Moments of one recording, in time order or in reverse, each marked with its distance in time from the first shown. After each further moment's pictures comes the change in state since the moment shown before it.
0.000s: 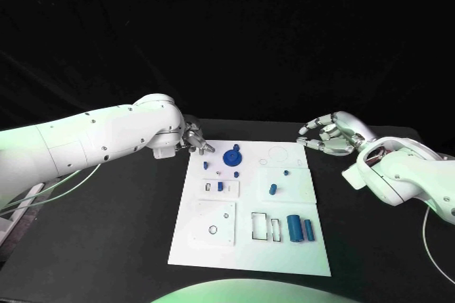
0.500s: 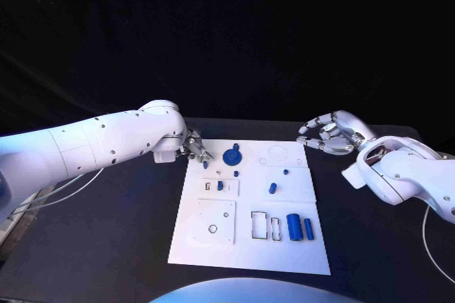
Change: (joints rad) left arm -0.026 0.032 -0.011 -0.050 -0.010 0.061 -0.001; left_hand 0.004 0.004 -0.003 -0.003 0.000 0.000 0.000 0.000 -0.004 -0.004 0.004 -0.004 -0.007 0.000 0.000 0.000 0.000 0.000 0.000 0.000 -0.005 0.000; right arm 0.000 0.000 0.000 0.001 0.000 0.000 0.000; right_hand 0.000 0.000 0.000 0.000 0.000 0.000 0.000 0.000 0.000 0.000 0.000 0.000 0.000 0.000 0.000 0.000 0.000 0.000 0.000 0.000 0.000 0.000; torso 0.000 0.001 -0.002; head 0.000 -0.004
